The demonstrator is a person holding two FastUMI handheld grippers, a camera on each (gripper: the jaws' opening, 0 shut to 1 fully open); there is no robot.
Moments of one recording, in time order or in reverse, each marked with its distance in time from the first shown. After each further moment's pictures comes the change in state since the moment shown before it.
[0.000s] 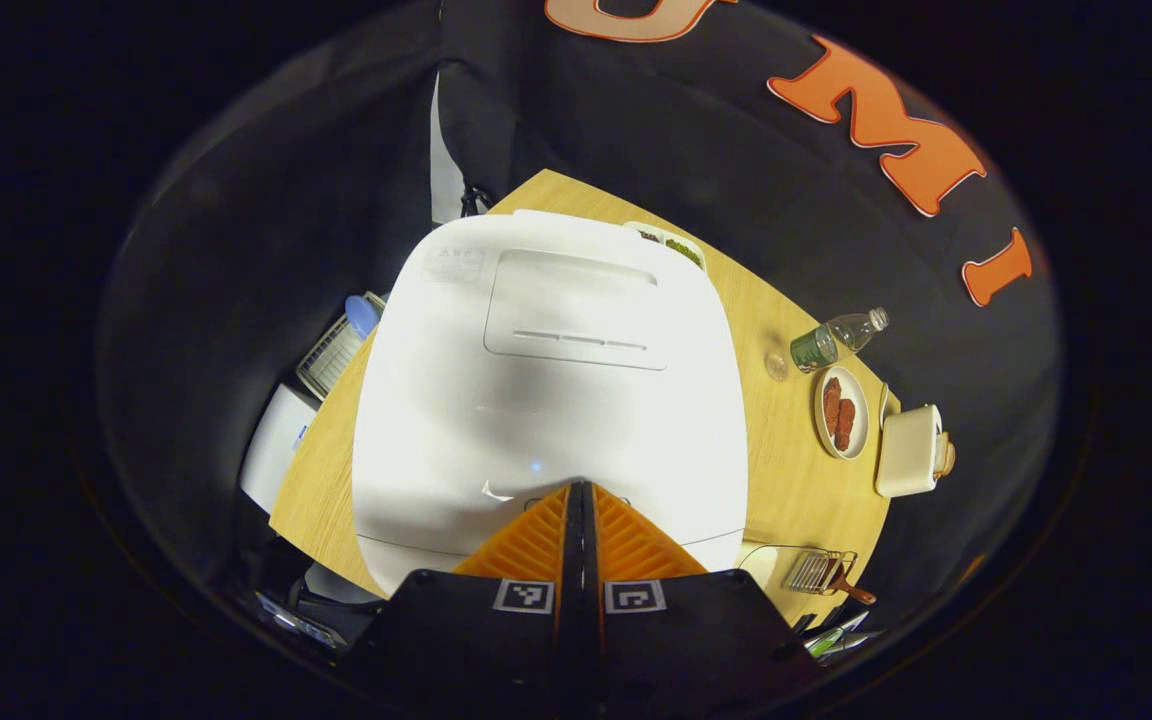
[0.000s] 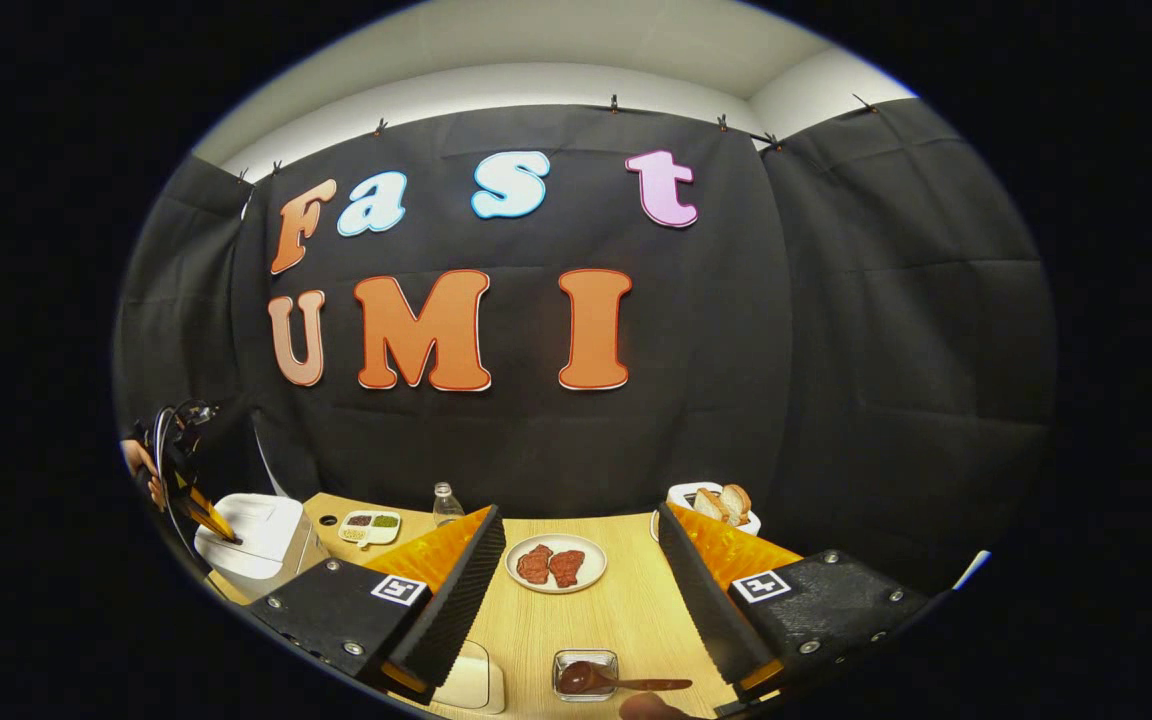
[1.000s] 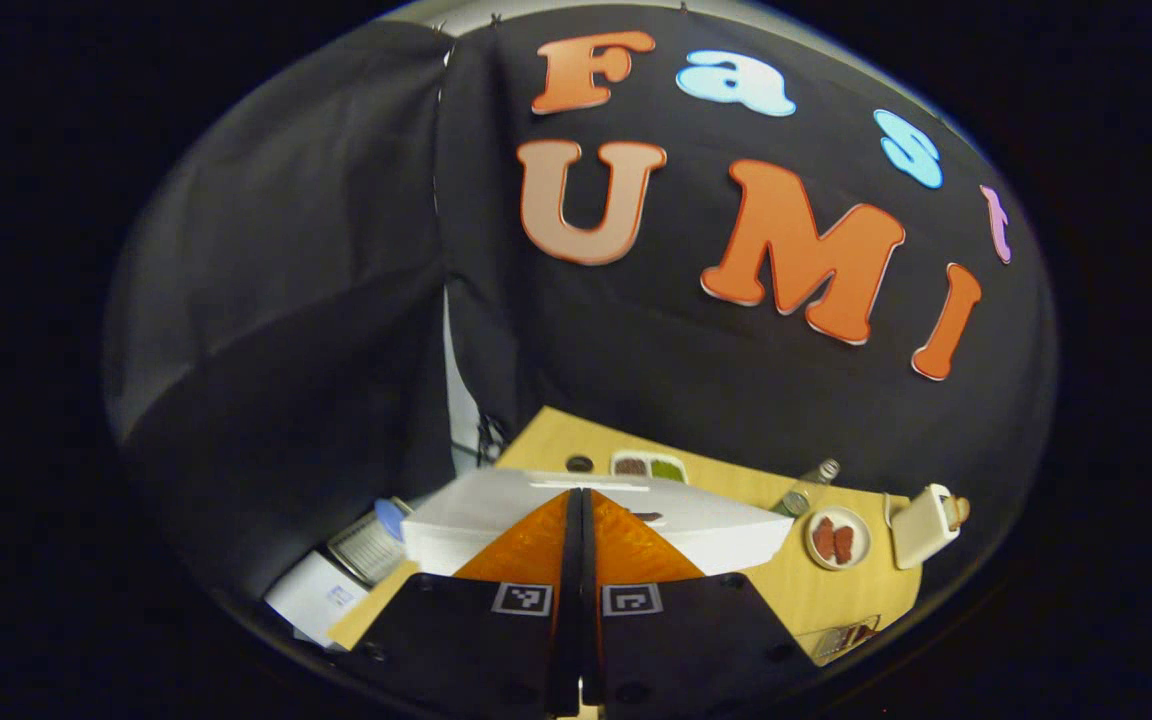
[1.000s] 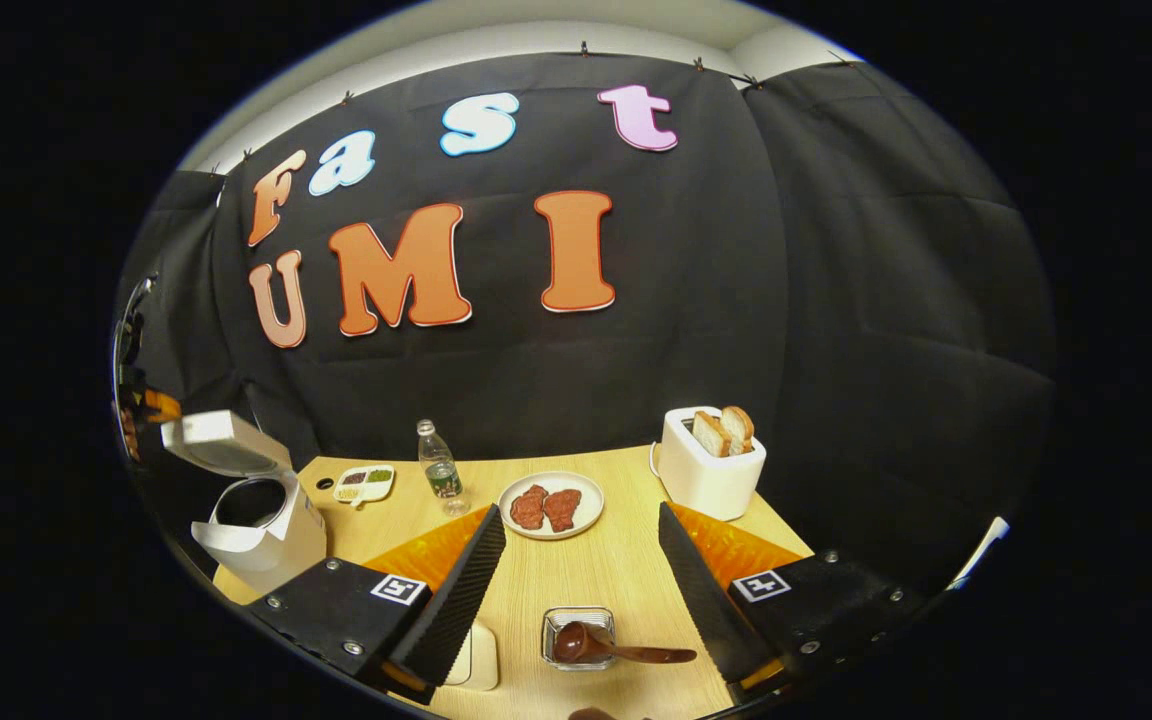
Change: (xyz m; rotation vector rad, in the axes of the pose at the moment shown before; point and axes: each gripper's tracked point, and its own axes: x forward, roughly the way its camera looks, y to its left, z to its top) left arm -0.159 -0.009 0.143 0.158 -0.817 0.094; right arm 0.011 -0.022 -0.082 0.059 0.212 0.001
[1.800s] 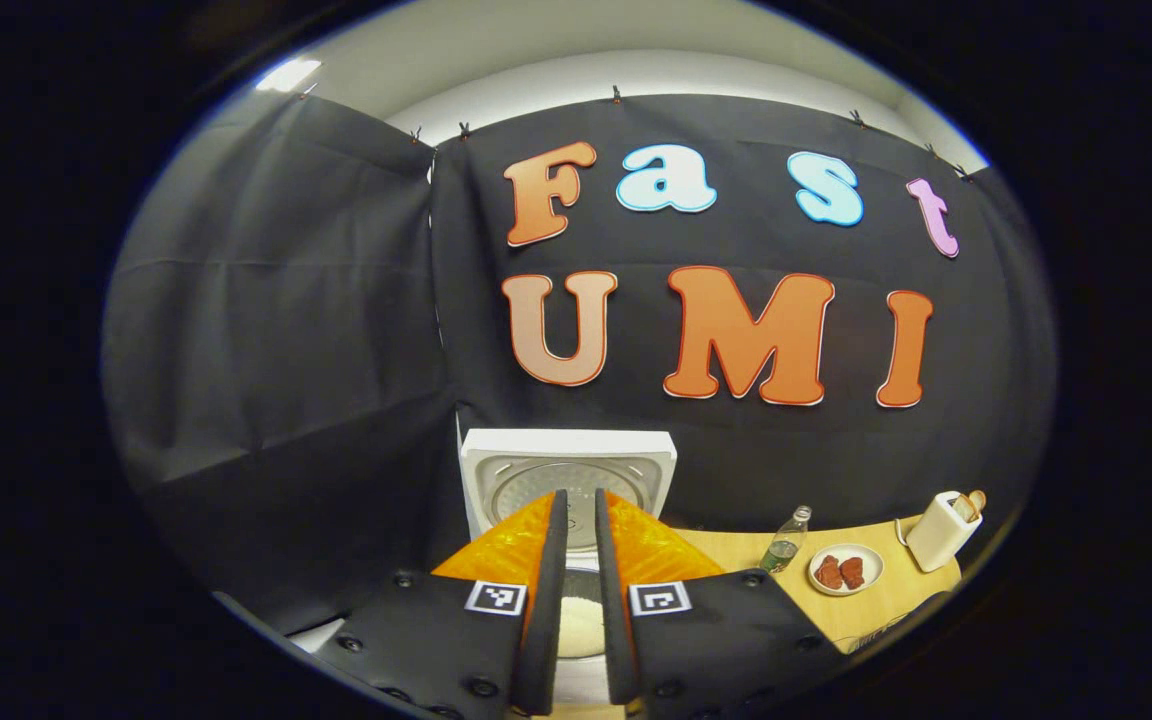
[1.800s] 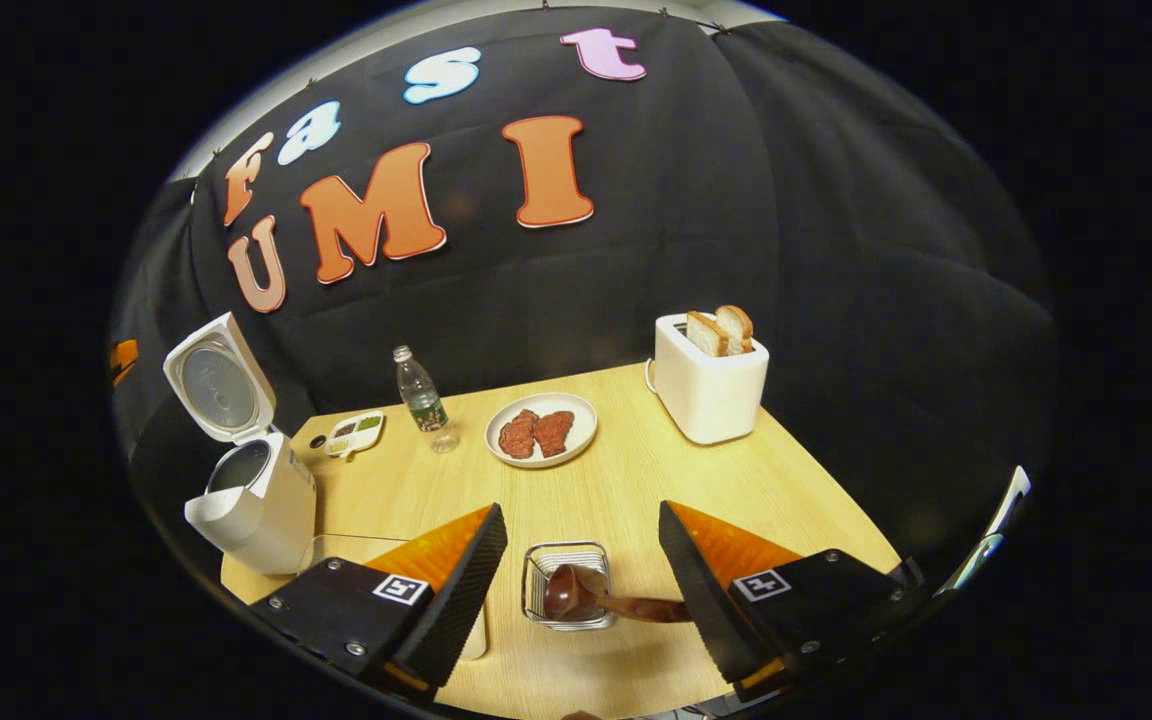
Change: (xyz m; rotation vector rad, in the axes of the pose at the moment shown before) left arm -0.109 -0.063 0.016 0.087 -0.277 -0.036; right arm 0.014 -0.019 -0.092 0.071 0.193 -0.005
